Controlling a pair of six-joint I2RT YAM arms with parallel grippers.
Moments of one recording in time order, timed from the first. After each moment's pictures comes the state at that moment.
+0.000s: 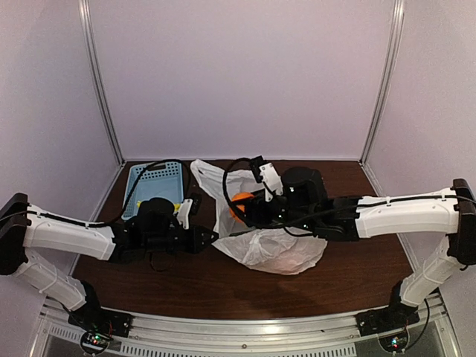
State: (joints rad) left arm -0.93 1.37 0.57 0.34 0.09 -0.65; right arm 1.04 1.51 1.02 0.15 0.19 0.32
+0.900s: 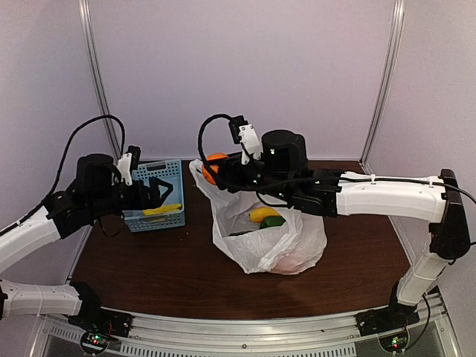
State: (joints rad) left arm -0.64 0.94 0.79 -0.27 -0.01 -0.47; right arm 1.06 1.66 1.38 0.15 0.21 0.29
